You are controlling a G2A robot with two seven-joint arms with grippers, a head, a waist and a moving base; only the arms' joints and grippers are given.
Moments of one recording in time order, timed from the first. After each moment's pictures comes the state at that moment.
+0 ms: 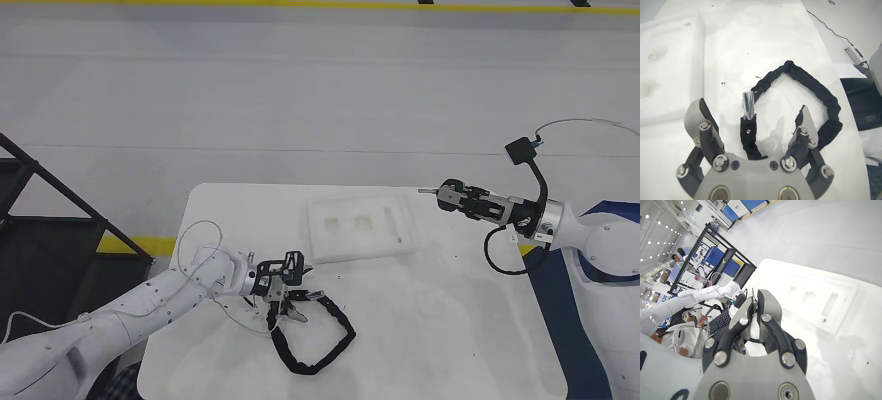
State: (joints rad) left arm 0.72 -0.81 -0.23 -1.25 1.21 -0.83 0.31; right arm -1.14 -1.00 1.51 -1.70 0.06 -0.27 1.08
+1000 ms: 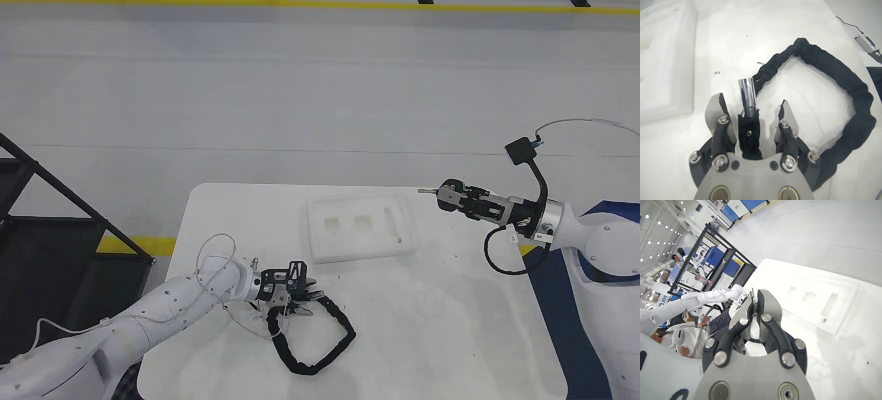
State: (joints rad) left arm 0.79 -0.91 -0.28 -1.10 1.41 -0.79 0.42; right arm -1.14 -1.00 1.51 -1.70 0.06 -0.27 1.08
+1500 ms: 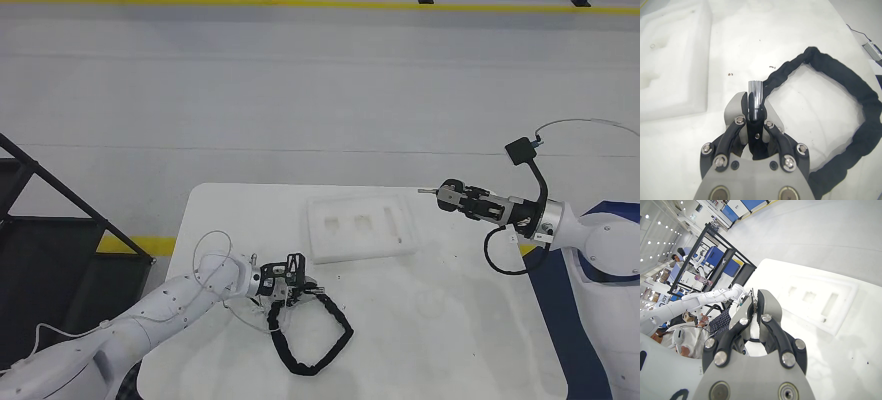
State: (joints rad) left arm 0.81 -0.91 -0.36 -1.10 1.40 -0.78 0.45; right arm -1.14 -1.00 1.51 -1.70 0.06 -0.27 1.08
